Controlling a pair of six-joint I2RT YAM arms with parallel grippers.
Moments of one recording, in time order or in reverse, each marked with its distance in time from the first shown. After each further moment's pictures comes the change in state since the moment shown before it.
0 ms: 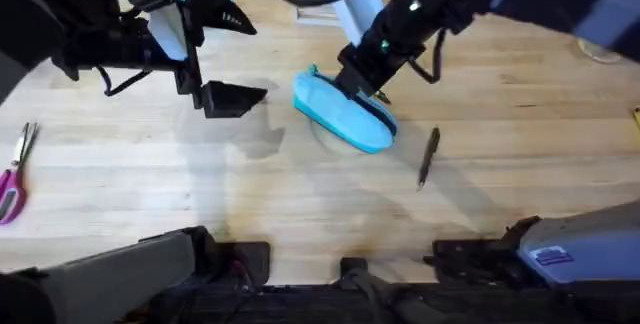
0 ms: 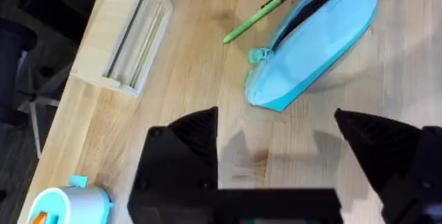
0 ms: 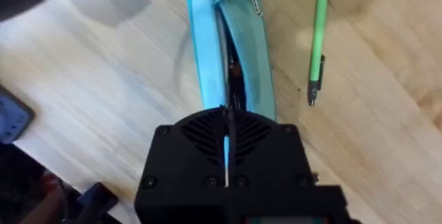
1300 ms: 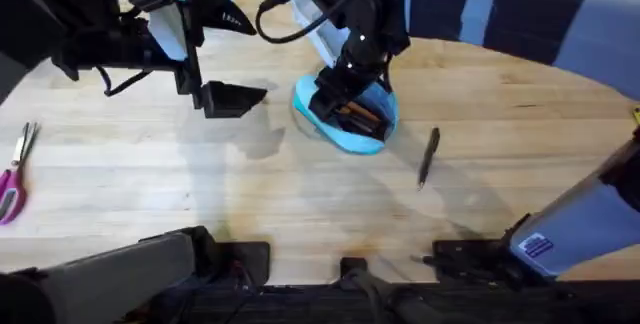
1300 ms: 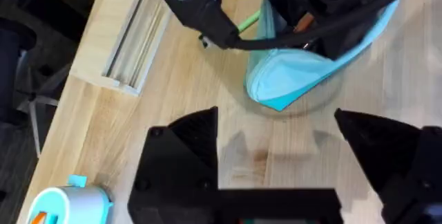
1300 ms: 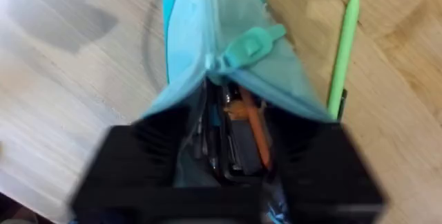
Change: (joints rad) left arm 0.000 0.000 0.000 -0.002 -0.001 0.000; right arm 0.012 0.219 -0.013 0.122 0.010 0.028
